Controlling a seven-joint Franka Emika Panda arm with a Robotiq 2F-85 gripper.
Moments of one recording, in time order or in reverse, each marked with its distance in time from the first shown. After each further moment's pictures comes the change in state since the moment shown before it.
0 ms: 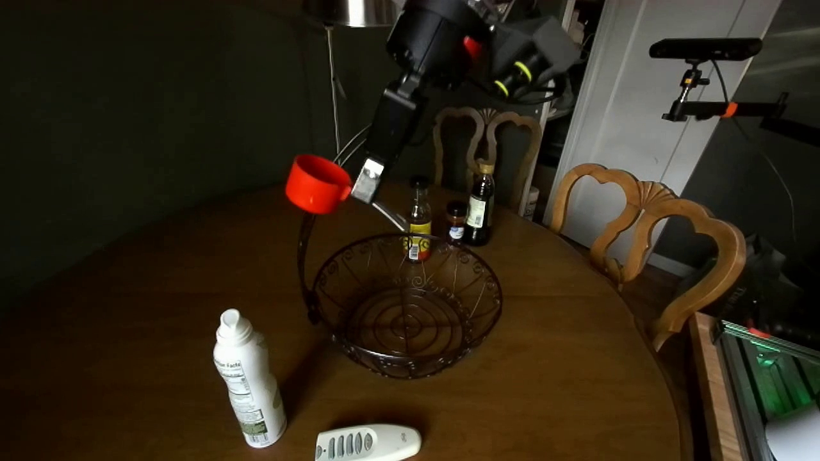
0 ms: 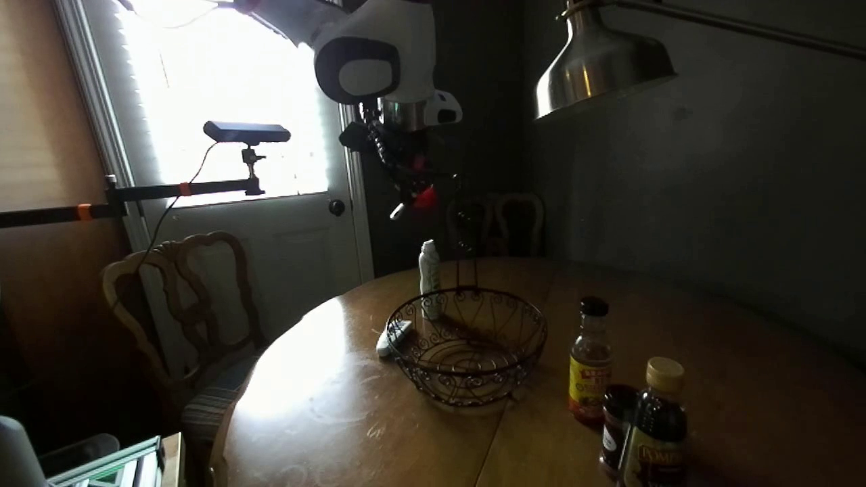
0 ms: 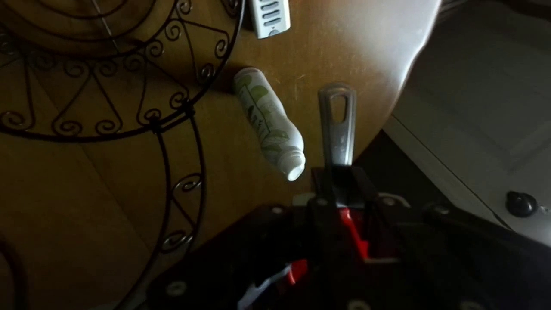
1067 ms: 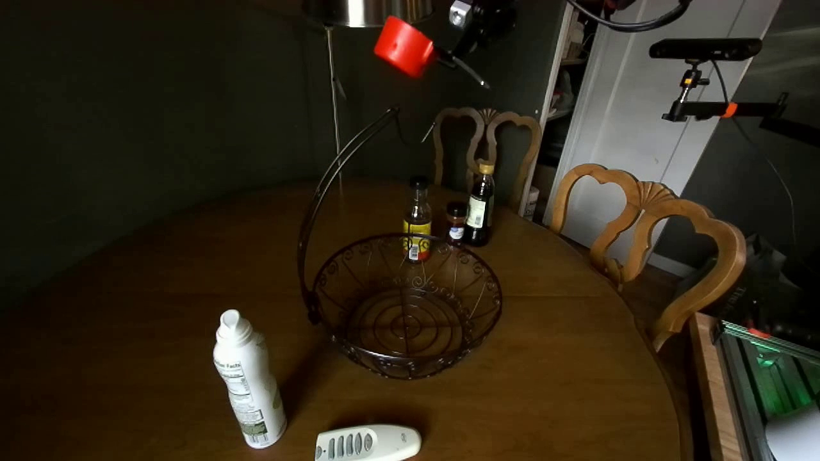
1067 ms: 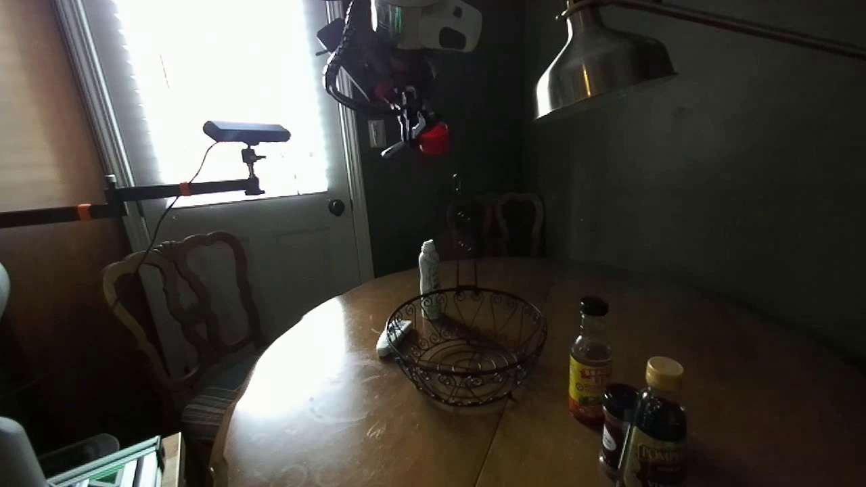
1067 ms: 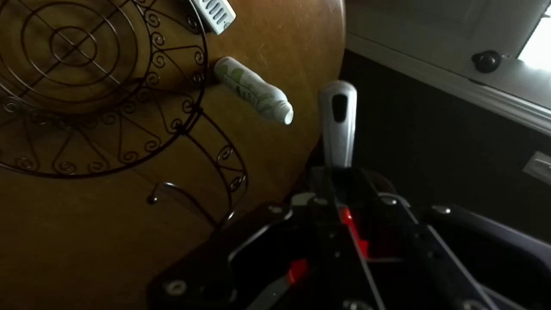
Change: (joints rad) arm -0.077 -0.237 -0.165 -0.015 0.114 -0.251 0.275
